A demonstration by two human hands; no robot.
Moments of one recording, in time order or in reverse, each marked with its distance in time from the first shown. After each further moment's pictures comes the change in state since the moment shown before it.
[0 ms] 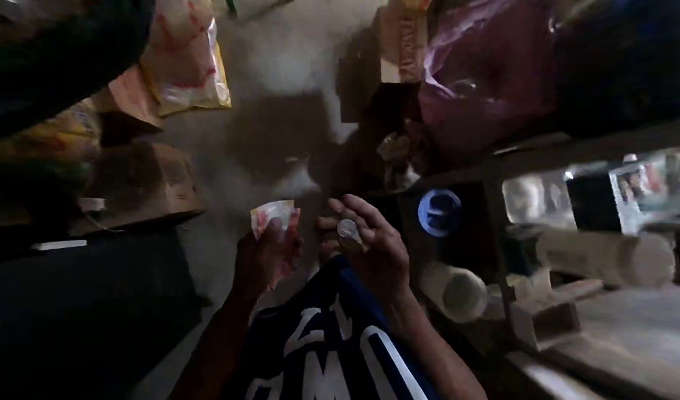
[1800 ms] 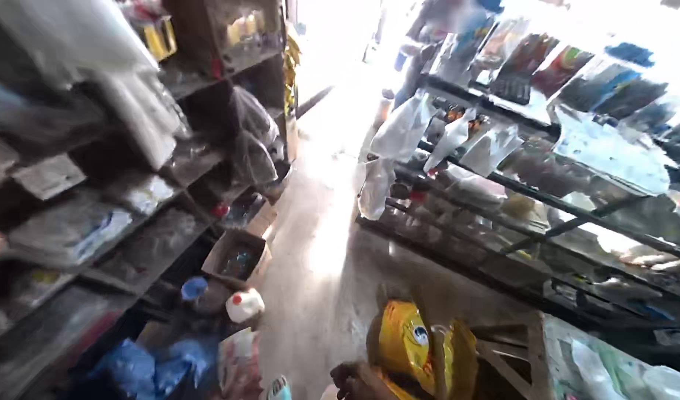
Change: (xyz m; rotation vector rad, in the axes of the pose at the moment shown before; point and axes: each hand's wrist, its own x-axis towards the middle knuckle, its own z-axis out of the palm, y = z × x) left_hand 1.345 0.907 0.734 0.548 -0.688 0.217; right_hand 1.286 -0.798 -0.435 -0.464 0.777 0.391
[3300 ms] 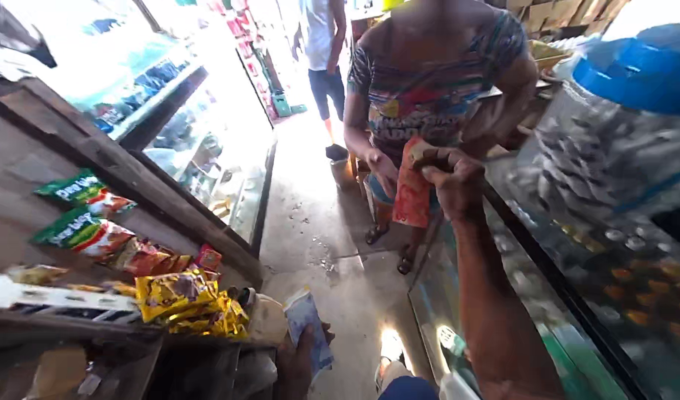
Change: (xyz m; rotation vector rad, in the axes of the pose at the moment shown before) left_hand 0.904 0.658 0.350 -0.198 -0.470 0.554; right_hand 0.291 -0.846 -0.812 0.126 1.584 -0.930
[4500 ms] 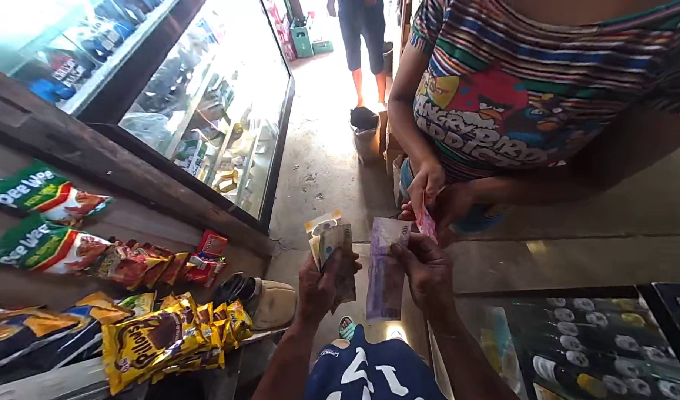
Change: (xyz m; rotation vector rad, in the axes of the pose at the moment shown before) left_hand 0.268 0.043 0.081 -0.028 -0.118 0.117; right_hand 0.000 0.073 0.170 0.691 -0.226 0.335
